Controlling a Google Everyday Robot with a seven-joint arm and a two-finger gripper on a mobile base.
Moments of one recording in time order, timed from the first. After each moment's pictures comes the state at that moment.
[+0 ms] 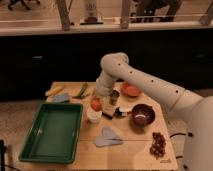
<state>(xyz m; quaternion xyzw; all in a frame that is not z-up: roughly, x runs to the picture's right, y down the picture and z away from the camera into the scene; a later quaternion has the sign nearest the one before) -0.044 0.069 0.751 -0.29 -0.31 -0.28 0.86</state>
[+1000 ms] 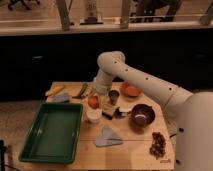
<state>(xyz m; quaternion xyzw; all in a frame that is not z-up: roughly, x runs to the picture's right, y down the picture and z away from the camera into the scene) -0.048 0.067 0.761 -0.30 -0.31 -0.29 0.85</state>
